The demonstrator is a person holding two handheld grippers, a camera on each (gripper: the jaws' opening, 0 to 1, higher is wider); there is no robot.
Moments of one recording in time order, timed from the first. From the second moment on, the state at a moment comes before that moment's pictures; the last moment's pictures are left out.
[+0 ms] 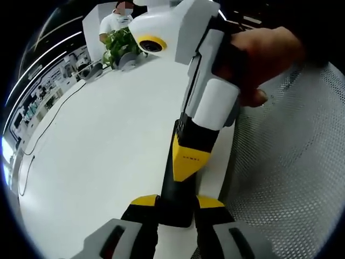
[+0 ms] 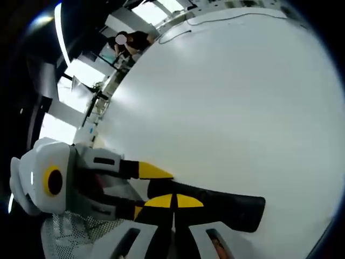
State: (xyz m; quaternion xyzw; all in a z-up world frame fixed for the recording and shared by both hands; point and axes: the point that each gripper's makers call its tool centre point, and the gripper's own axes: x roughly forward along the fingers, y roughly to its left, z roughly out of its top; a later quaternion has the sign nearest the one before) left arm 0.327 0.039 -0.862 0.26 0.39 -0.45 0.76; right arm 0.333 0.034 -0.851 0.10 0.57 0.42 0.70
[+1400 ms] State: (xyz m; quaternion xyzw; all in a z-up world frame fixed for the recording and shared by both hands) left arm 0.330 0.036 -0.864 0.26 0.40 -0.46 0.75; right arm 0.337 0.030 -0.854 -0.03 0.60 0.41 0.69
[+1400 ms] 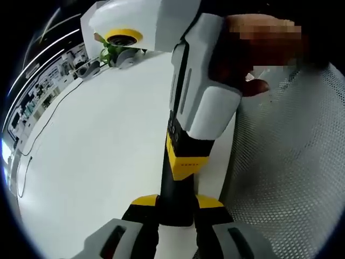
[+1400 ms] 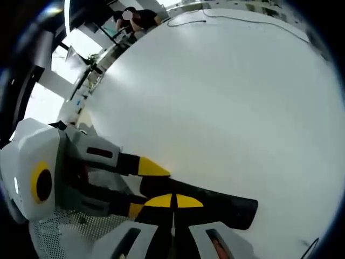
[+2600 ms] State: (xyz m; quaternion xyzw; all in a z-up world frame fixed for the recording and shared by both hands) left arm 0.332 0.036 -0.865 0.26 0.42 -0.45 0.75; right arm 0.340 0.025 -0.855 -0.06 0.59 0.41 0.69
